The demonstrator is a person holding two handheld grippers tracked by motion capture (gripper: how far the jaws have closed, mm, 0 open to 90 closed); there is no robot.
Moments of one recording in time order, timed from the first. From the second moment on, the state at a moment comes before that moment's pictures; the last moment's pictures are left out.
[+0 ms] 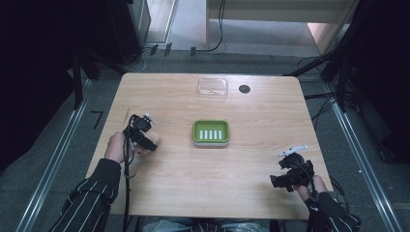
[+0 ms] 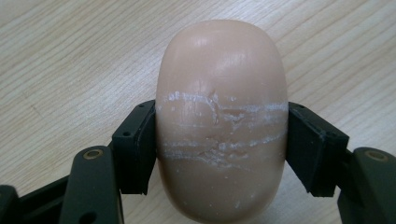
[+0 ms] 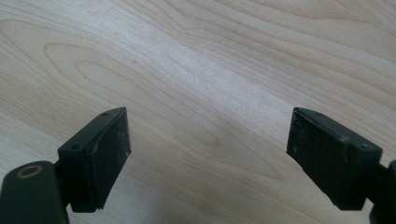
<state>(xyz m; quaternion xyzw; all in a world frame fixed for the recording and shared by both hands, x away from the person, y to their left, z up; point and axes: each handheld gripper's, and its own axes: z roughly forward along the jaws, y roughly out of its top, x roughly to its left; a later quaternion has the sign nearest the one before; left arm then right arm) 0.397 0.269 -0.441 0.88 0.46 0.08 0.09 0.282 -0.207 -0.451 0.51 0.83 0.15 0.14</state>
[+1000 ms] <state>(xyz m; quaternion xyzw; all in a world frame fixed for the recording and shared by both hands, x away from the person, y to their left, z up) 0.382 0.234 -0.420 0.90 0.40 0.09 0.12 0.283 -0.207 -0.451 0.51 0.84 0.15 0.13</state>
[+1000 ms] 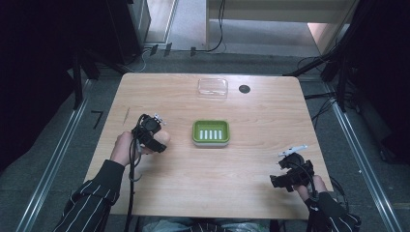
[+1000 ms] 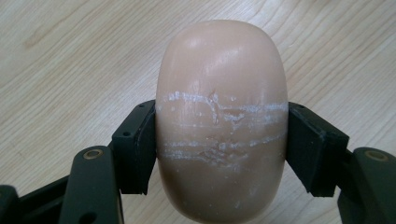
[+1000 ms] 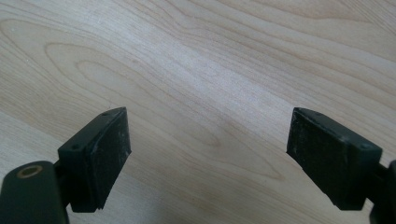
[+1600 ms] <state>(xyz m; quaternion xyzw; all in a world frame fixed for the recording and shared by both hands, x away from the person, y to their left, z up) 0.387 0.219 -0.413 0.91 0.38 0.10 0.13 0.283 -0.206 -0.451 0.51 0.84 0.14 0.14</state>
